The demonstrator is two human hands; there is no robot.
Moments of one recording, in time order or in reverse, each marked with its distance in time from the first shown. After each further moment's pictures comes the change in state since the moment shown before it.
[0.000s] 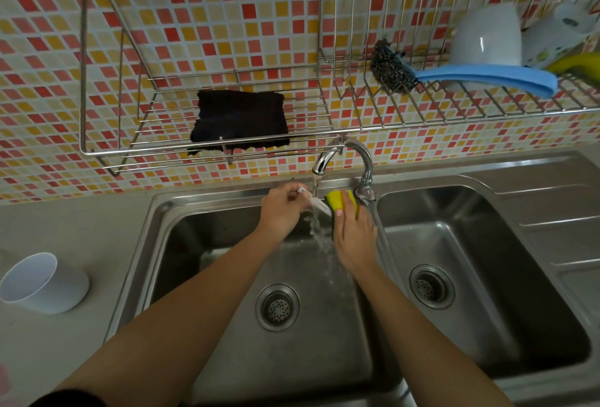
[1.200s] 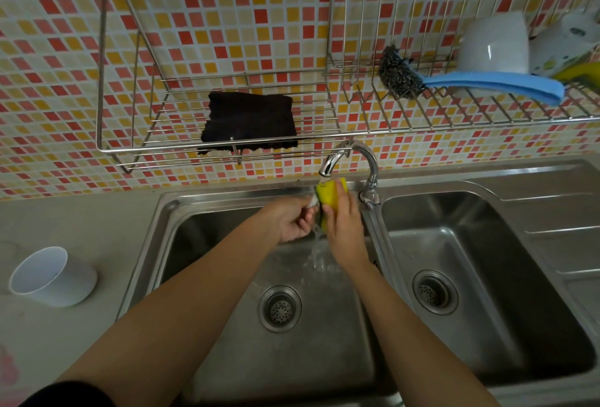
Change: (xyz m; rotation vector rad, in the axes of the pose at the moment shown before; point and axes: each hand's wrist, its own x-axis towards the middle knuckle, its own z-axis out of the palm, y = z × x) left_hand -0.008 0.033 -0.011 -0.515 -0.282 -0.734; right_hand 0.011 -0.011 0.008 0.336 0.005 -0.130
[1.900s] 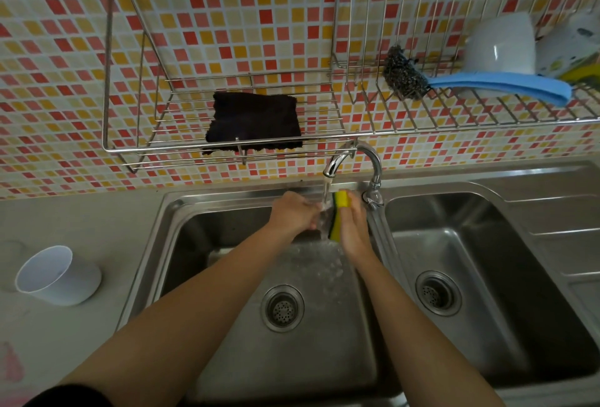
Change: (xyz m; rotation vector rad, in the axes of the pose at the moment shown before) left_hand 0.008 -0.008 -0.002 0.659 0.286 0.416; right_hand 0.009 0.013 0.006 0.369 -0.087 0.301
